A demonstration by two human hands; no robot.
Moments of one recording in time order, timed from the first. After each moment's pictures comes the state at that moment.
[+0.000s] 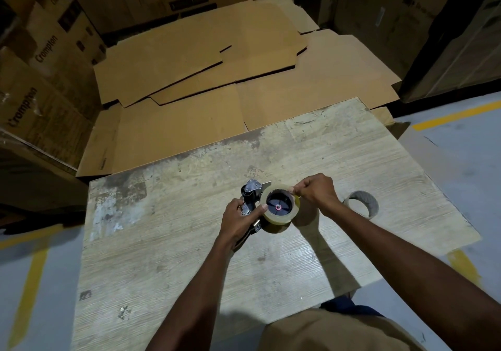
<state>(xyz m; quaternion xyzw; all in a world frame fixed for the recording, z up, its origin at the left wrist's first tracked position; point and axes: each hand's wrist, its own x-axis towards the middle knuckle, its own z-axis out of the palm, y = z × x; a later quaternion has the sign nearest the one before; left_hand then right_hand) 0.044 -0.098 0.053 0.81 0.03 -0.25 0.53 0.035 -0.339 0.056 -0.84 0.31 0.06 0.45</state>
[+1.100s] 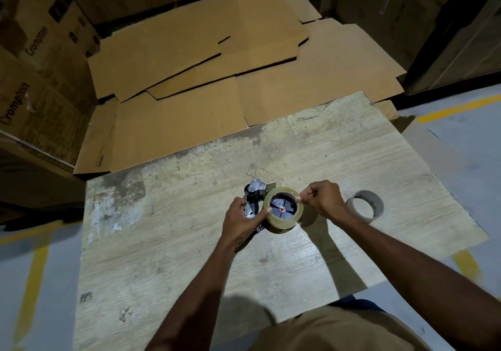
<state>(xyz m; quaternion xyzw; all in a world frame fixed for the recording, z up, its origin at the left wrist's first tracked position) 0.054 -0.095 0.030 0.85 0.01 -0.21 0.49 0.015 -0.348 0.039 -0.86 0.24 0.06 0.45</state>
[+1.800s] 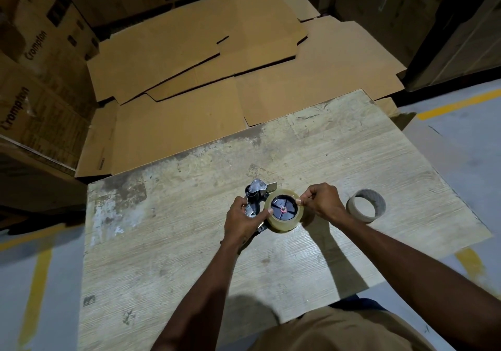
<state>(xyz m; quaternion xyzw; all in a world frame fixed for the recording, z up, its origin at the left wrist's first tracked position) 0.060 -0.097 0.012 0.86 0.01 -0.19 0.48 0.017 -0.343 0.026 -0.86 0.26 0.07 0.43</state>
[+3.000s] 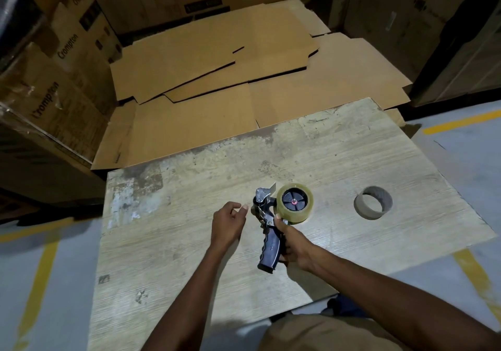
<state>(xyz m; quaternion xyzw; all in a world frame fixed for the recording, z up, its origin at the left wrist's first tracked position) 0.041 -0.022 0.022 0.87 0.02 -0.12 0.48 -0.051 -0.197 0.027 -0.44 0.41 0.26 0.75</state>
